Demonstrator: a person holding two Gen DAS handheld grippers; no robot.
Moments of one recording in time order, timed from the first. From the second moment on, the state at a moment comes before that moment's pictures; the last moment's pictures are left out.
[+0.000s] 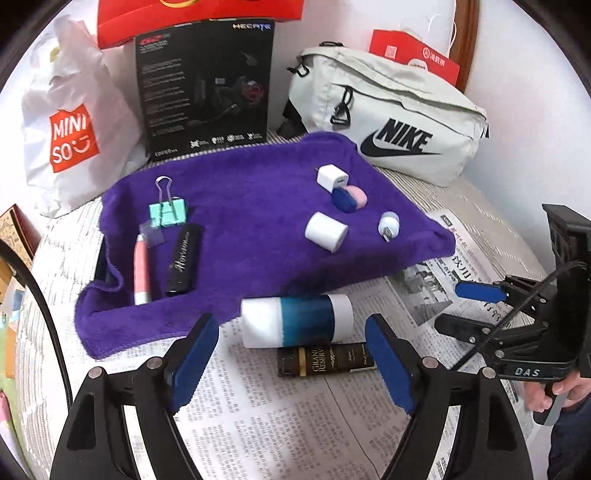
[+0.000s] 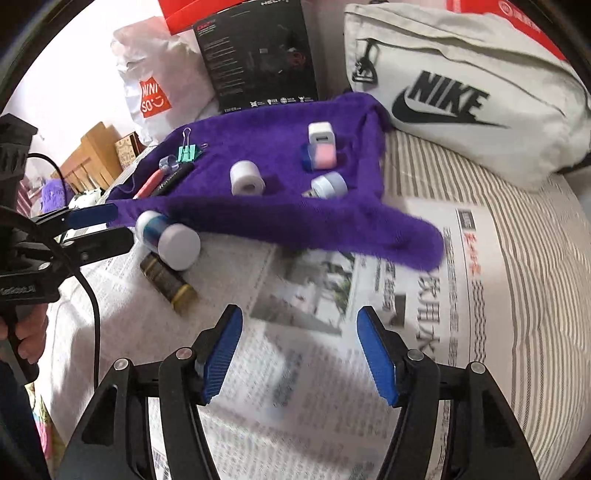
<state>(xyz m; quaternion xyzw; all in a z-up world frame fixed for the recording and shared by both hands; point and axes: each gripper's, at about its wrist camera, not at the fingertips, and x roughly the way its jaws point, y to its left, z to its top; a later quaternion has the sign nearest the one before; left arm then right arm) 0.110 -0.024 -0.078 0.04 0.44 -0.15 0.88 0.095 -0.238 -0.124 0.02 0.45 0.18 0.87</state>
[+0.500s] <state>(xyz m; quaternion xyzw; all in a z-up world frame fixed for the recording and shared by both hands) 0.126 -0.037 -0.096 0.06 0.46 -0.14 0.88 0.082 -0.240 -0.130 0.01 0.41 0.18 0.89</state>
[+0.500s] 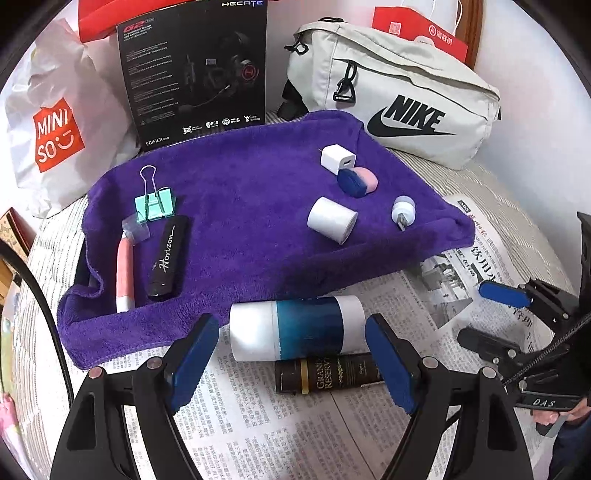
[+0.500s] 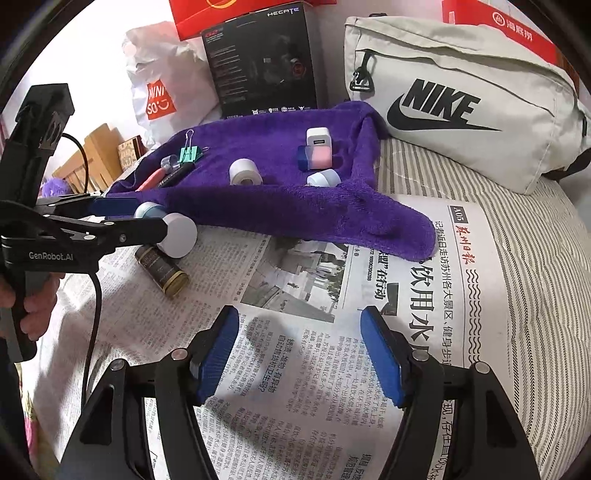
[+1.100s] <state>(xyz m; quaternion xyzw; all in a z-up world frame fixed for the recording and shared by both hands) 0.144 -0.051 -0.115 0.06 0.50 -0.10 0.86 0.082 -0.242 -0.132 0.02 0.41 0.20 0.89</state>
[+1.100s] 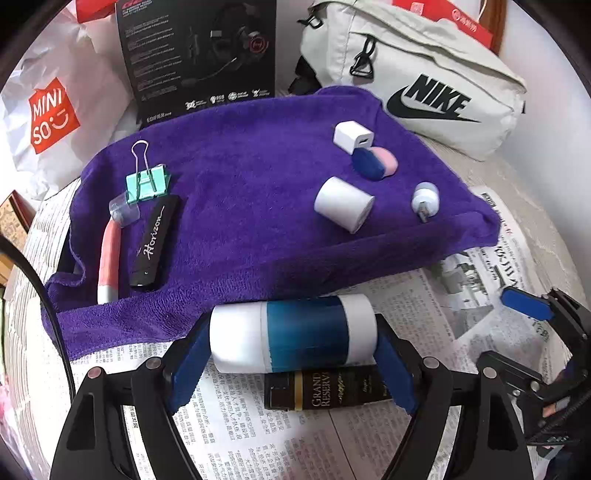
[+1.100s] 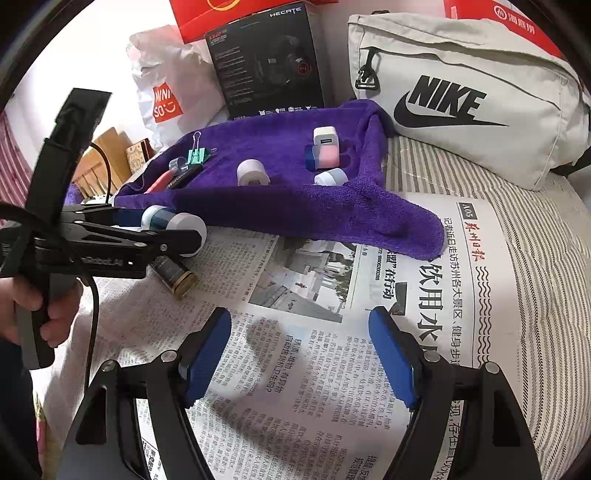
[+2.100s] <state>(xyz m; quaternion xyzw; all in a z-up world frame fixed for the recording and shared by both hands) 0.106 0.053 -0.108 0.02 0.49 -0.04 0.87 0.098 -0.166 -0.110 -0.07 0.42 0.28 0.86</state>
